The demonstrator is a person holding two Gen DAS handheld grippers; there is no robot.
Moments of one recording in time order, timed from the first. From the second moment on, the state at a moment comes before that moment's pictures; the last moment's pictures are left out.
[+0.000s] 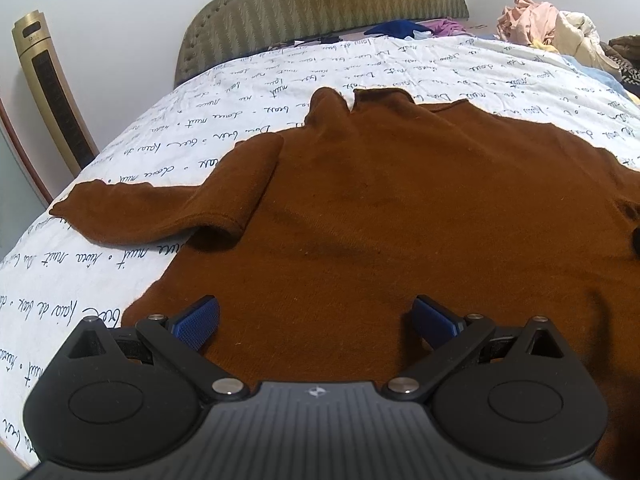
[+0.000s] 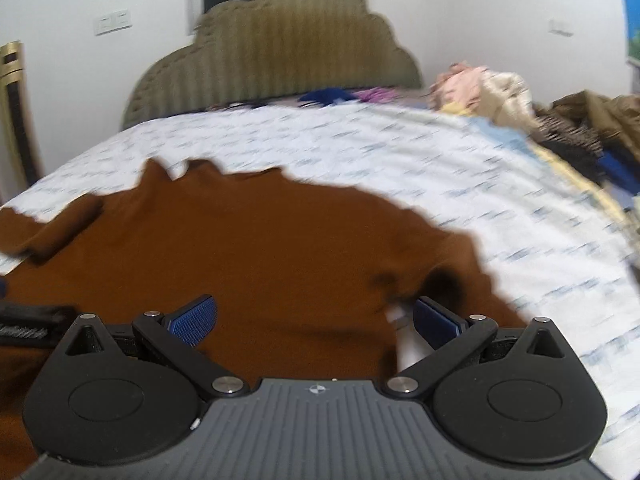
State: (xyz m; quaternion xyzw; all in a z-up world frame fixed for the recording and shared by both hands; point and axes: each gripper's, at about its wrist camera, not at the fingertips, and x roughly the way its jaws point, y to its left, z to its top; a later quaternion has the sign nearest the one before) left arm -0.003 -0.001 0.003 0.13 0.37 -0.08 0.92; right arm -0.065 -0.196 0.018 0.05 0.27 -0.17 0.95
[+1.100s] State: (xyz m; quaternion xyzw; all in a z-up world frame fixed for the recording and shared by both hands) left arm -0.007 -0.016 0.005 0.14 0.36 -0.09 0.92; right arm -0.172 -0.399 0.072 -0.04 0.12 -0.56 0.82
